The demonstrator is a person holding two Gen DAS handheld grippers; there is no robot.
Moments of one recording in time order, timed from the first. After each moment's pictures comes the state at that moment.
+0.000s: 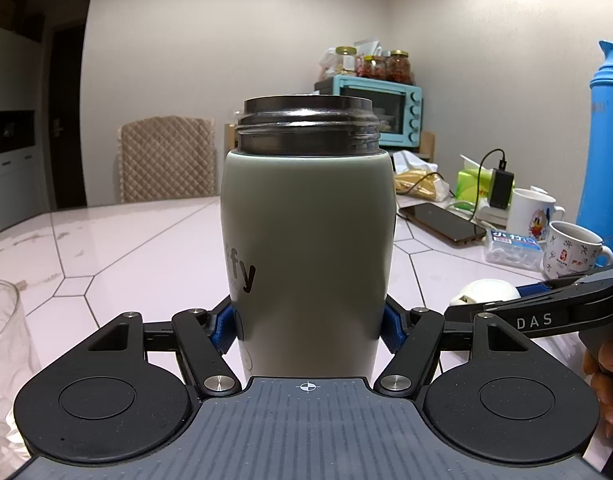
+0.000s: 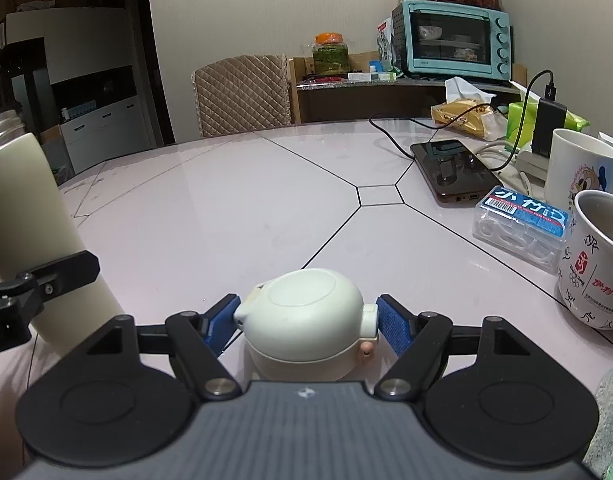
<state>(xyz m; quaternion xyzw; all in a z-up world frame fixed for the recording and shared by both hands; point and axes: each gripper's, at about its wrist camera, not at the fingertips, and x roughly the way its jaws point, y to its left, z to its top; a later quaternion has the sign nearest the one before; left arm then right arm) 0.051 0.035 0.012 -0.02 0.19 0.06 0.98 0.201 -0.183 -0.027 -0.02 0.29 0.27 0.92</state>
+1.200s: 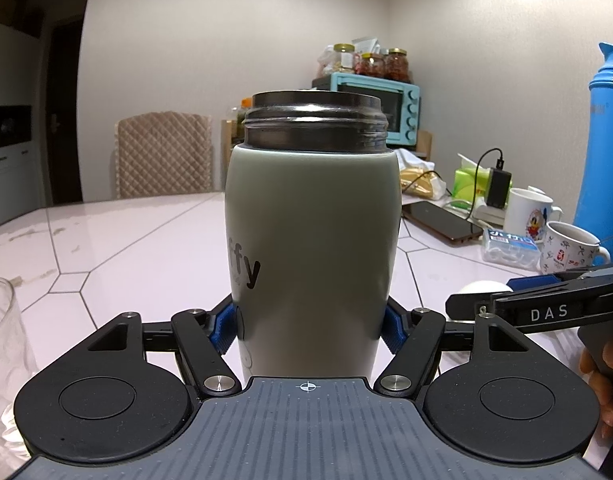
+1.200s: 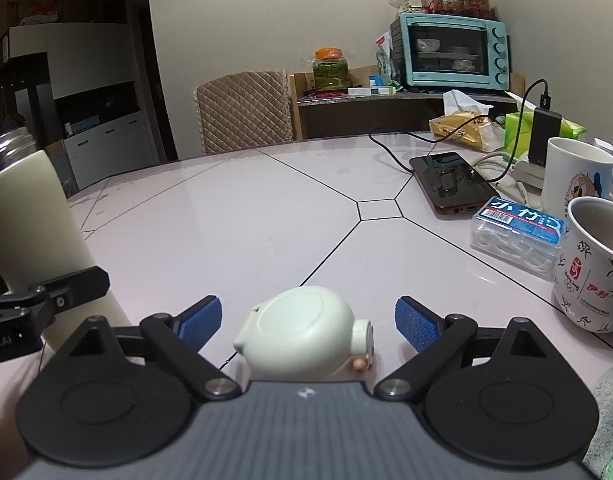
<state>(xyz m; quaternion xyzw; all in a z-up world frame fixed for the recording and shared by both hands) 0.059 0.026 0.011 -0.03 0.19 0.05 0.98 0.195 -0.189 -0.023 0.00 0.26 0.27 0.93</state>
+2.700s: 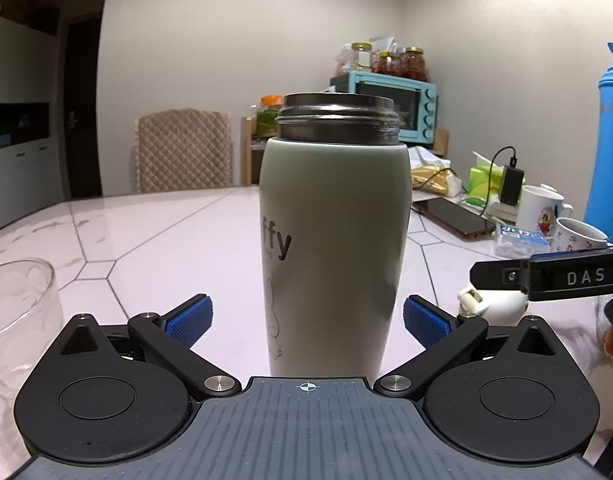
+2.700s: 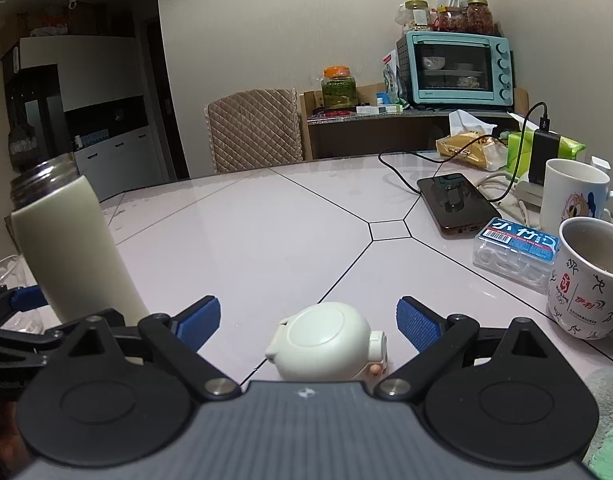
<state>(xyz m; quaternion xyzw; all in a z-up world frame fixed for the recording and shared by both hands) 0.038 0.024 0.012 -0.03 0.20 0.08 0.98 0.169 -0.190 -0.002 0.00 0.24 0.28 0.93</state>
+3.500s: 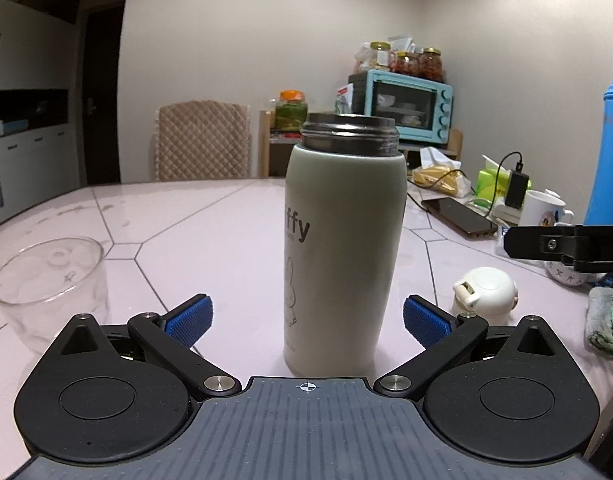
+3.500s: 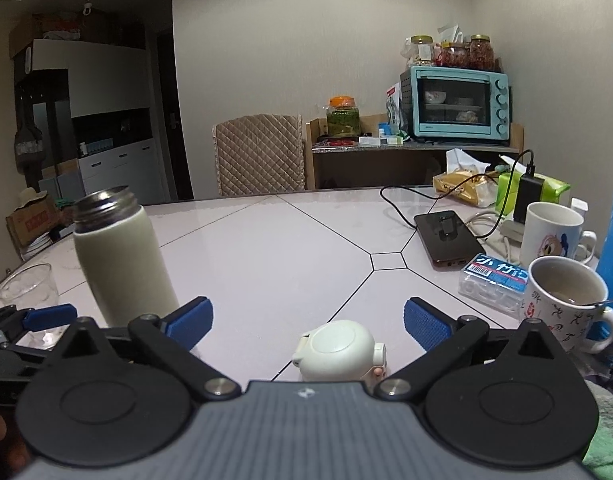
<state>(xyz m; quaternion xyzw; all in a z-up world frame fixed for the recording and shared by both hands) 0.007 0.021 0.026 -0.04 0.21 0.11 0.97 0.124 -0.199 0.031 -0.01 0.20 0.28 0.94</state>
